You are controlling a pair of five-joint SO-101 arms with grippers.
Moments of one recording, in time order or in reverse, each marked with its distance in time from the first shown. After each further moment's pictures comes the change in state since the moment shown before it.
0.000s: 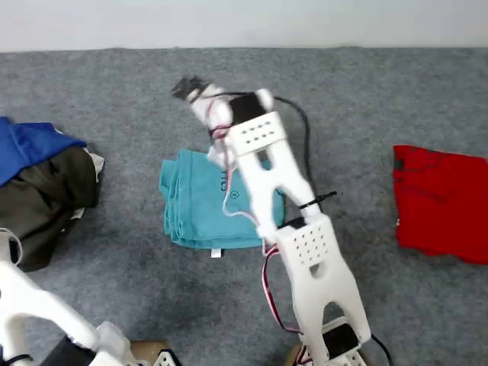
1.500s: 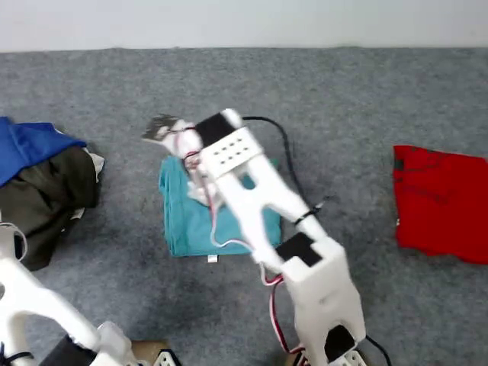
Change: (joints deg) left arm 2.4 0.0 0.0 -1.1 0.0; right arm -5.7 -22.0 32.4 0.0 -3.9
